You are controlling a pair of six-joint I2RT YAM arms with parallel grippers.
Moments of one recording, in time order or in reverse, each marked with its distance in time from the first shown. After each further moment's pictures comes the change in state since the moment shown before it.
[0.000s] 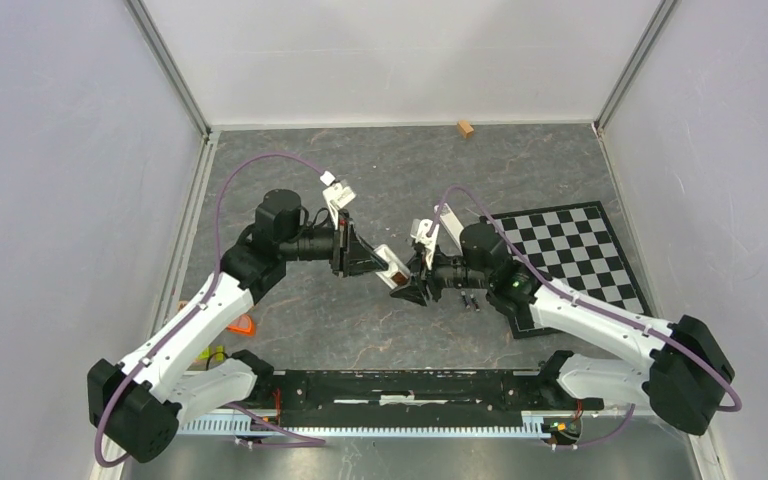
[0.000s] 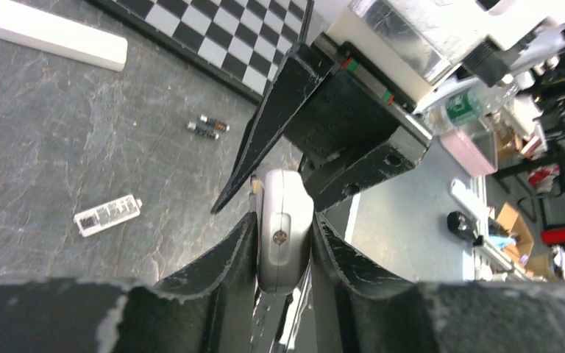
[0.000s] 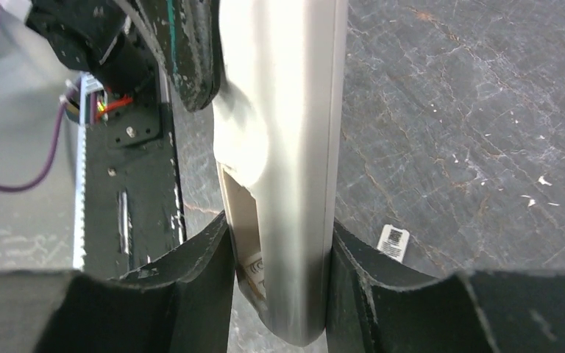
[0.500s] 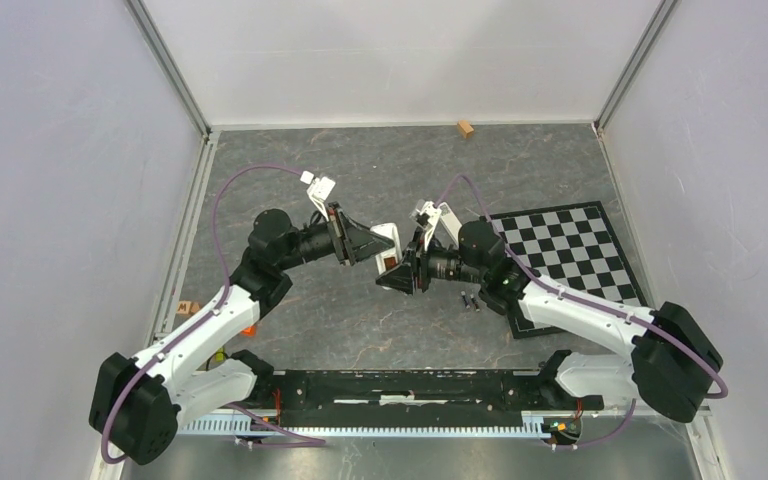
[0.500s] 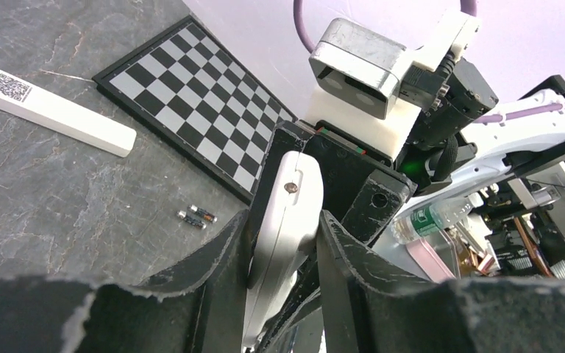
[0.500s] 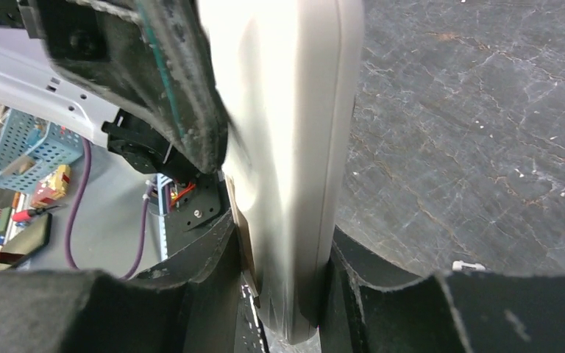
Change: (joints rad) left arm 0.002 -0.016 -0.241 0.658 -0.165 -0.445; right arm 0.000 0.075 -0.021 0.271 0.043 0.439
